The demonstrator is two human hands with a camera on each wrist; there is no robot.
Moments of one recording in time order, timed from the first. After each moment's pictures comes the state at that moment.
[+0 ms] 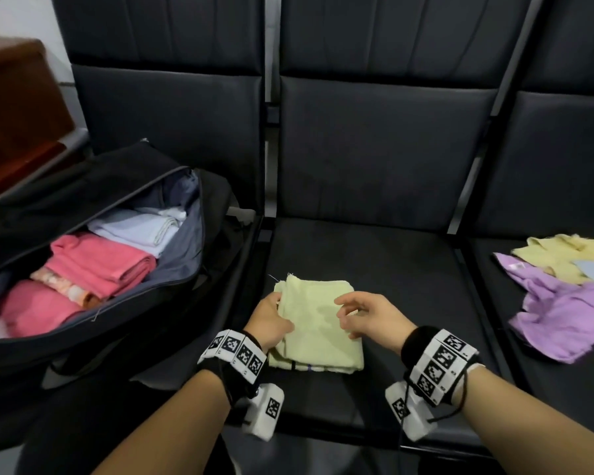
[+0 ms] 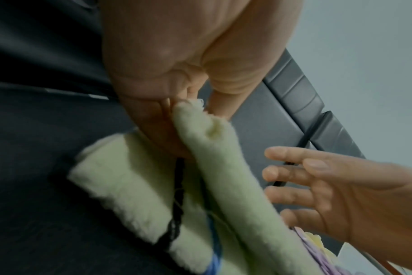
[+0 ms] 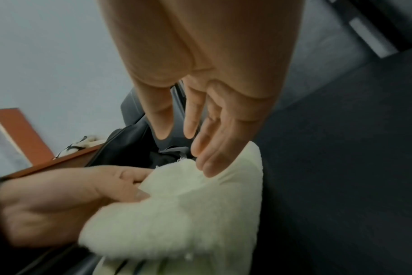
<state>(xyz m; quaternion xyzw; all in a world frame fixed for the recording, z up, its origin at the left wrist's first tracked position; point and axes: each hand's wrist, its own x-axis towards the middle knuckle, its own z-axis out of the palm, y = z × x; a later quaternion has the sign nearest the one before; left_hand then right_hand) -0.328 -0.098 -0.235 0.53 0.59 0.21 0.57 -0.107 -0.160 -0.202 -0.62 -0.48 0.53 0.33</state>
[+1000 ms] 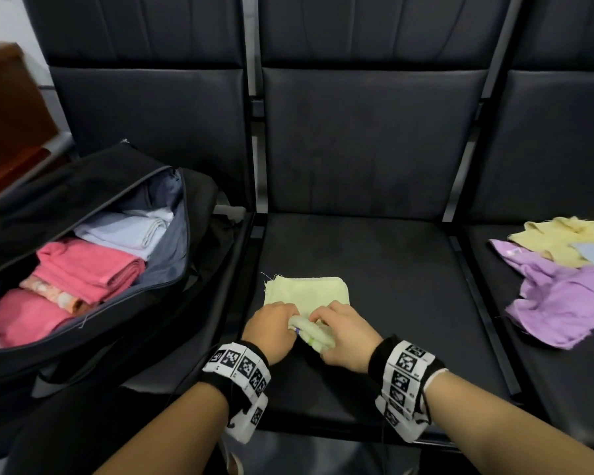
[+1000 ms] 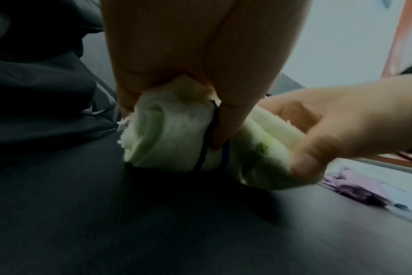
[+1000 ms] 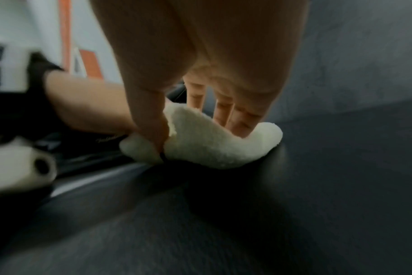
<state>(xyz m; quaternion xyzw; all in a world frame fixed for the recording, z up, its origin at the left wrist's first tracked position) -0.315 -0.112 -0.233 0.81 0.53 0.02 0.25 -0.132 -0.167 -0.237 -0.63 -0.71 0.29 0.08</state>
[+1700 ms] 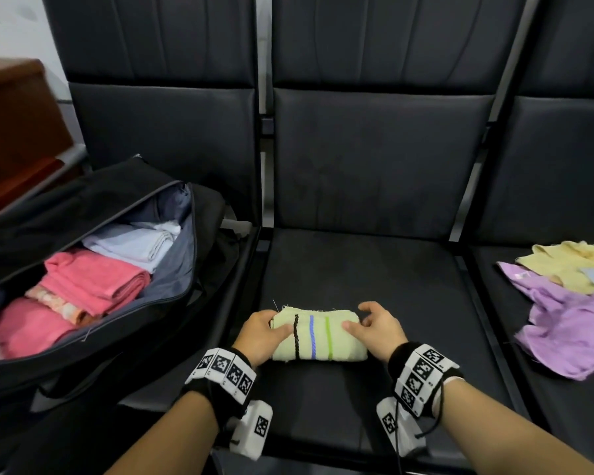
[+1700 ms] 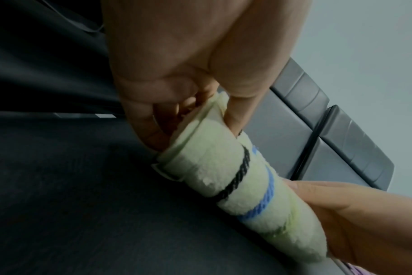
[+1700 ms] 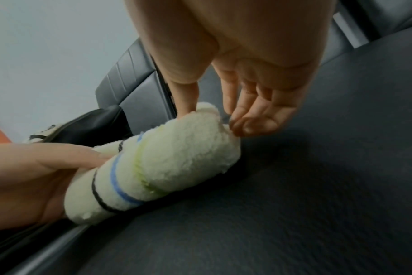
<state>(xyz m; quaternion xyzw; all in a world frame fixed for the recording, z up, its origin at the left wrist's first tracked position) -0.332 -0.088 -0.247 0.62 0.60 0.21 0.47 -0.085 -0.138 -0.258 -0.77 -0.45 0.37 0.27</state>
